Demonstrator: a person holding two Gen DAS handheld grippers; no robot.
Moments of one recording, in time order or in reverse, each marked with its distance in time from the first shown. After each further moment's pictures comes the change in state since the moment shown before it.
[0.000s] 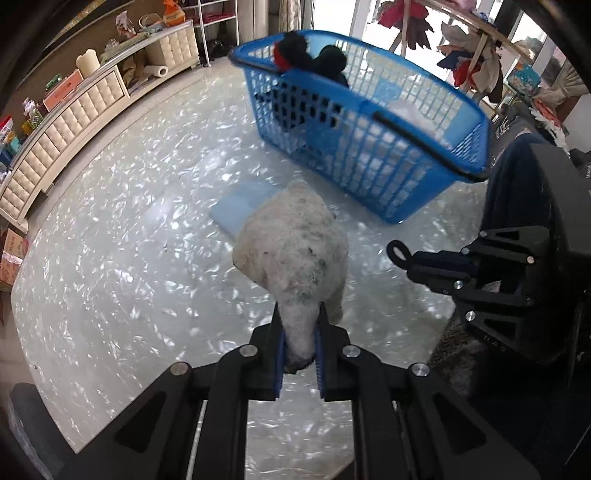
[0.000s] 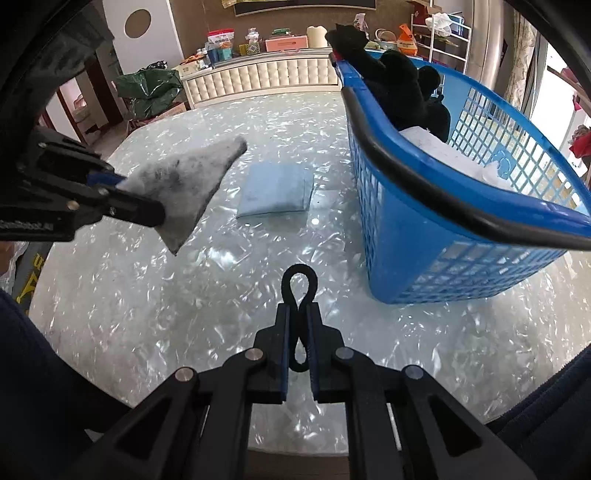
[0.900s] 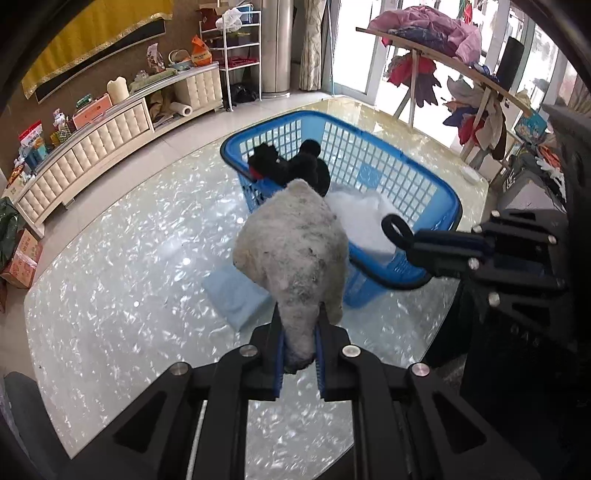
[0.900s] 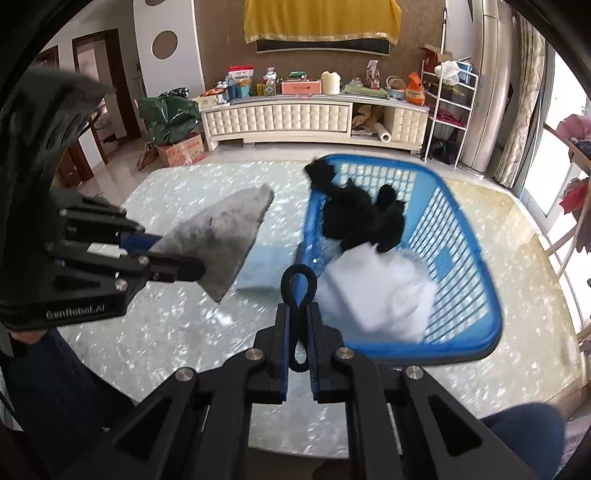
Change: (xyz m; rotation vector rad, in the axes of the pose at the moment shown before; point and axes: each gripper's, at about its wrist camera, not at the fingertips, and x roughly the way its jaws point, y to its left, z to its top) left arm -0.041 -0.041 0.042 -0.085 -0.203 0.053; right arm -0.086 -0.056 0.043 -0.085 -0.147 0.004
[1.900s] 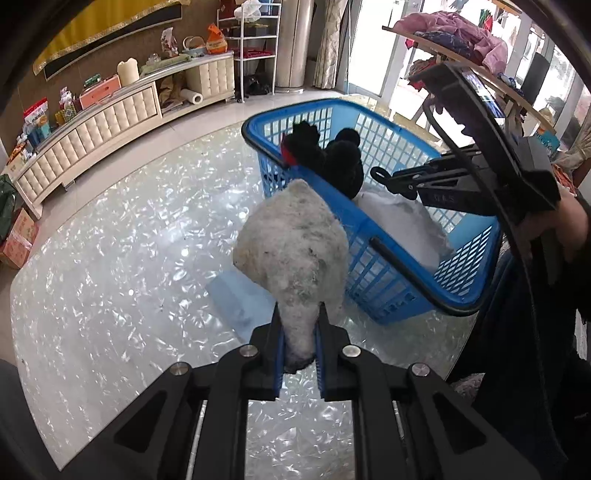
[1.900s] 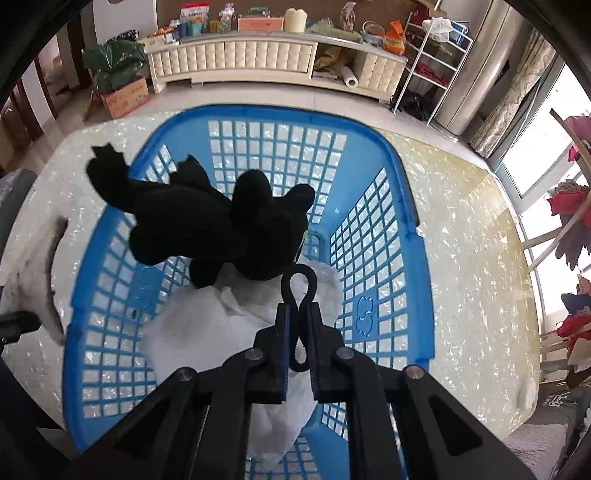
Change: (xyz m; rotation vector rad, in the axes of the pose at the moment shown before) left arm 0.040 0.031 0.003 -0.069 0.007 -0.007; right arm 0.098 -0.079 0.048 -0.038 0.282 -0.172
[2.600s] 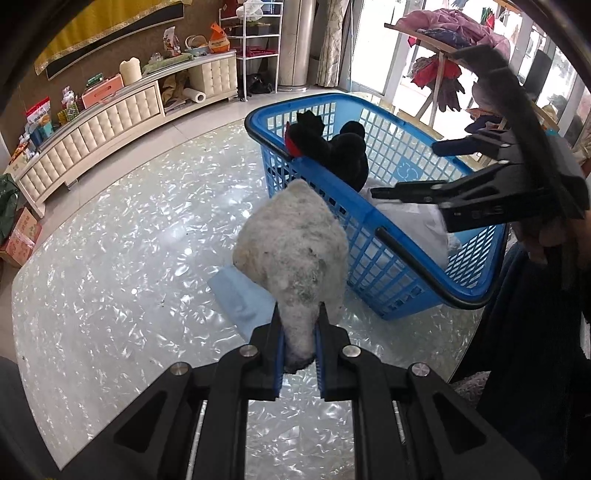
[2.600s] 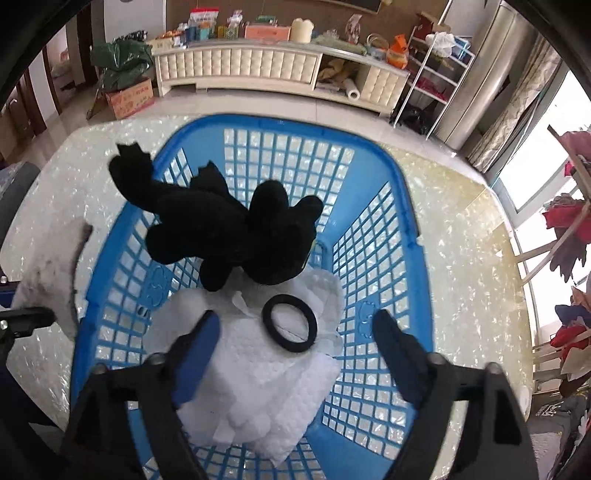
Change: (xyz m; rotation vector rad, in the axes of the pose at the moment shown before) left arm 0.002 -0.003 -0.006 0.000 0.001 0.018; right arm -0.022 0.007 -0.008 -0.022 -0.063 -0.026
